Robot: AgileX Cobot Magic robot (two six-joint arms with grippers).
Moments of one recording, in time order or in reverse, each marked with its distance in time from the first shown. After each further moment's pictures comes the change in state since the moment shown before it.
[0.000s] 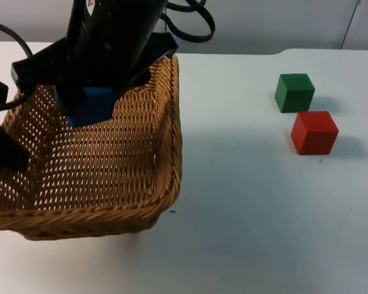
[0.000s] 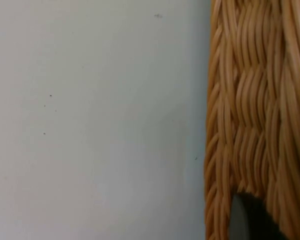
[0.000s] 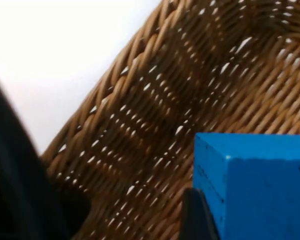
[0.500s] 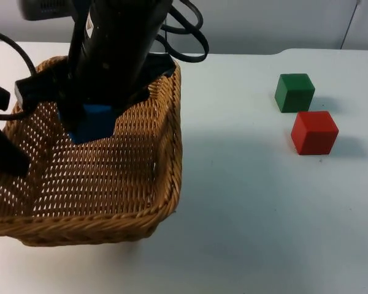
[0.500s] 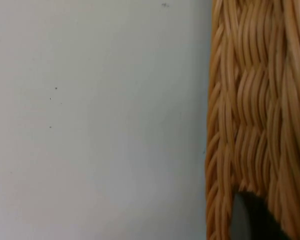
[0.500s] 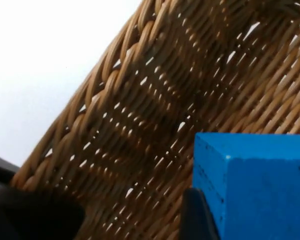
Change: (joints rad) right arm -0.006 0.050 -0.011 0.029 0.008 0.015; left arm -0.003 0.006 0.001 0.015 -0.004 0.002
